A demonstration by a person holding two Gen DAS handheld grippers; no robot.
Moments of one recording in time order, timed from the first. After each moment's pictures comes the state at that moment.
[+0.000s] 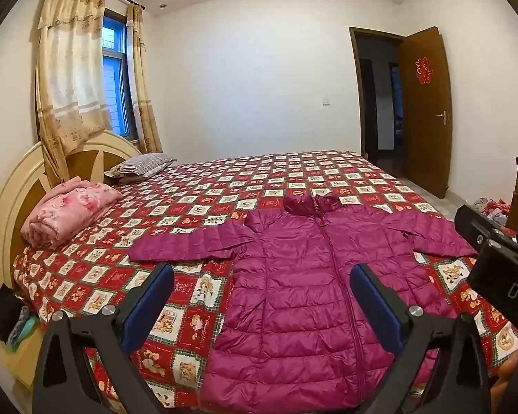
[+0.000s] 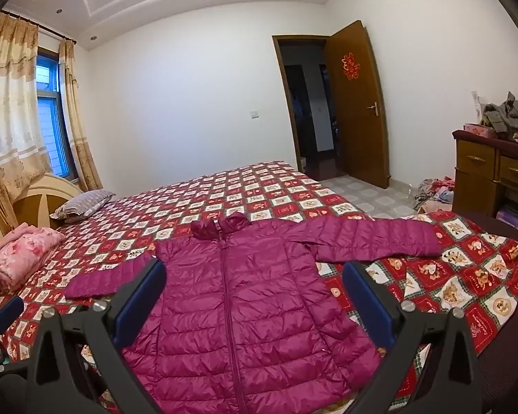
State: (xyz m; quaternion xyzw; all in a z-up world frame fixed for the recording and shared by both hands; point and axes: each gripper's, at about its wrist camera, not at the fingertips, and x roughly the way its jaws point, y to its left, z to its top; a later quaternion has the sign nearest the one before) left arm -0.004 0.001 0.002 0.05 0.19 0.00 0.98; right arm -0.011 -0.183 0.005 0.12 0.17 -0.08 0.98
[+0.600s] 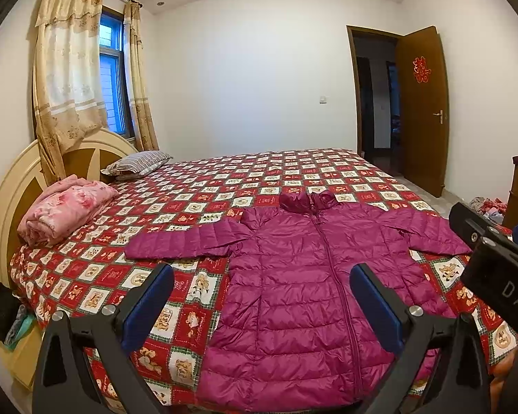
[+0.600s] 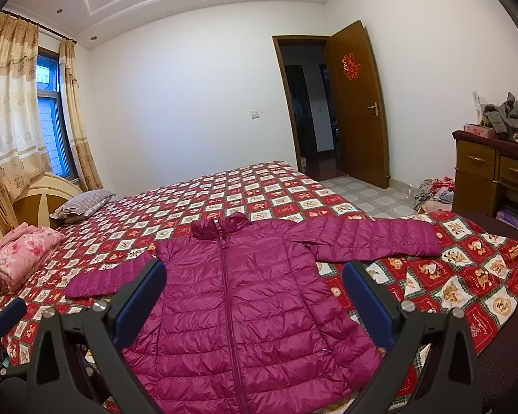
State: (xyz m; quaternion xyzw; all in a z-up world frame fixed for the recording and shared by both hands) left arm -0.003 -0.001 0.001 0.05 0.20 -0.01 0.98; right arm -0.011 -0.181 0.004 0.12 0.16 -0.08 0.98
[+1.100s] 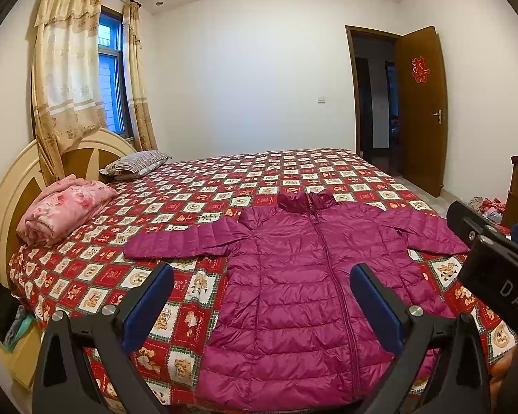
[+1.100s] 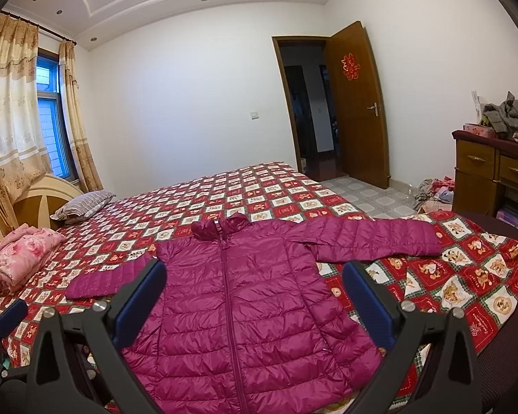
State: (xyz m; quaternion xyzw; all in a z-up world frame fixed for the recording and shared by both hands) left arm -0.005 -0.001 0.002 0.05 0.20 -0.01 0.98; right arm -0.012 -0.181 0.005 0.12 0.17 -0.07 0.98
